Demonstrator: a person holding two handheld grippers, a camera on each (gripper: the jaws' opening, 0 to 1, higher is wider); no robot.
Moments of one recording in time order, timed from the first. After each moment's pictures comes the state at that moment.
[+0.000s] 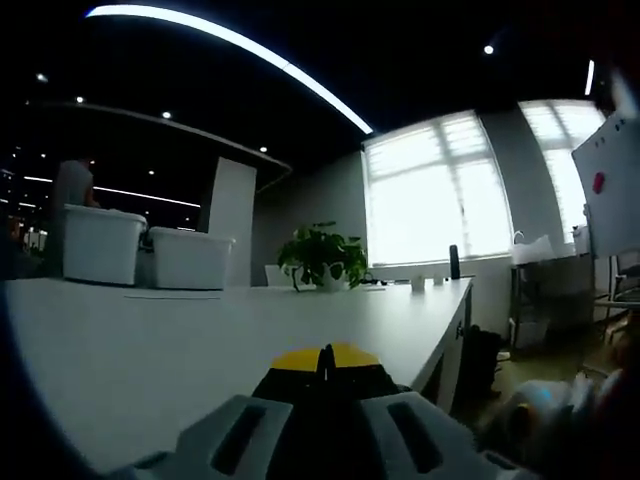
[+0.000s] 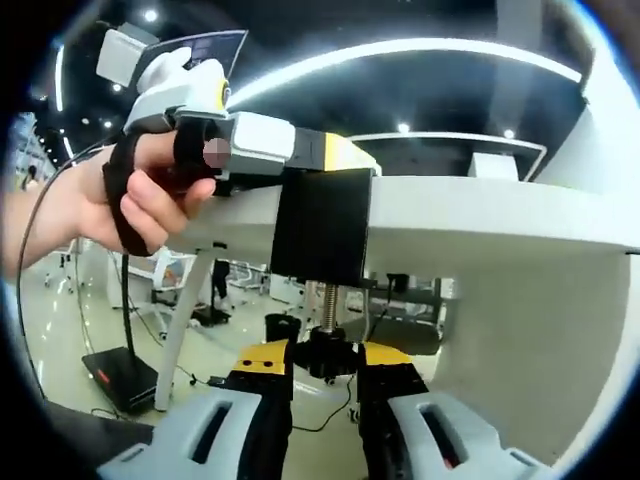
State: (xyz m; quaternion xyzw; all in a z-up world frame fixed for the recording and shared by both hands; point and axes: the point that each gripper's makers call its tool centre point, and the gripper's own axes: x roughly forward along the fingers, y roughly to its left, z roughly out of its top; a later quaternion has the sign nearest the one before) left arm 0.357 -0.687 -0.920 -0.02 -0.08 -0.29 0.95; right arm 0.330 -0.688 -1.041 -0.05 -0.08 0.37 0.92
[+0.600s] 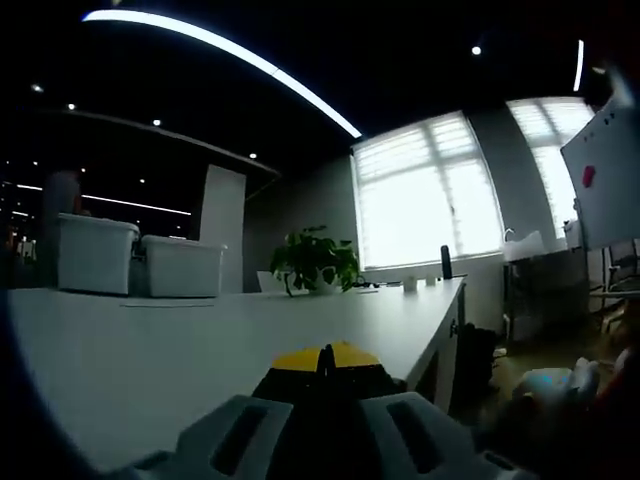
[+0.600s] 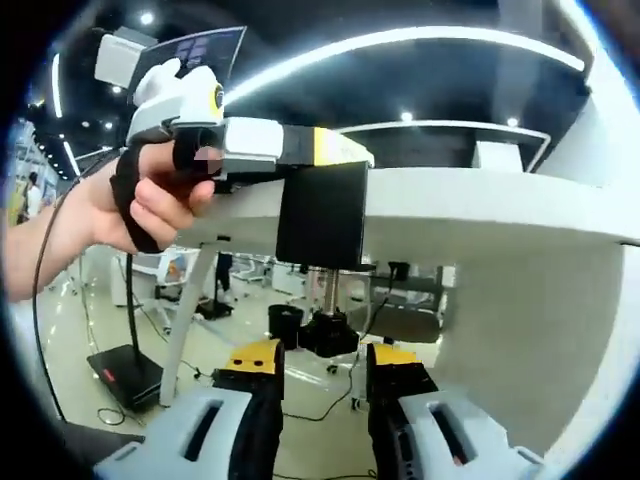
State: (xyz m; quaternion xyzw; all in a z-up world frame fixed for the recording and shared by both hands) left arm 0.348 -0.688 -0.920 -0.01 -0.10 -0.31 0.95; right arm 0.316 -0.699 -1.051 -0.06 -0.06 0.30 0.95
